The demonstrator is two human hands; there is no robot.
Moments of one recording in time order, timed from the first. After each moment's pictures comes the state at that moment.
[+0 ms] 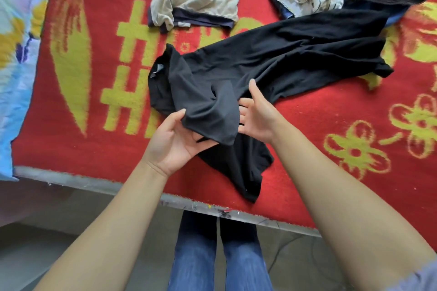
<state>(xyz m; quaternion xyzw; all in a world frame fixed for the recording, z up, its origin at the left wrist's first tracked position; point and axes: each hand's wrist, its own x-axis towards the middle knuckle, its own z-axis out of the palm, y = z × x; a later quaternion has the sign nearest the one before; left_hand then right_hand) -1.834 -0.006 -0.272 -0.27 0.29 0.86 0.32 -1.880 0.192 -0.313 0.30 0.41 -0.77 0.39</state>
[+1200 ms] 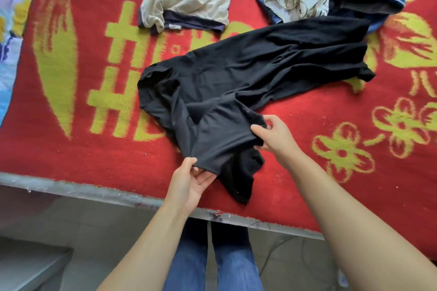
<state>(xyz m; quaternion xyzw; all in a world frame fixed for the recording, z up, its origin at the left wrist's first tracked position) -1.757 0.032 -0.322 -0.50 0.35 0.76 0.21 -1.827 0.234 -0.342 0.32 0.68 -0.62 0.23</state>
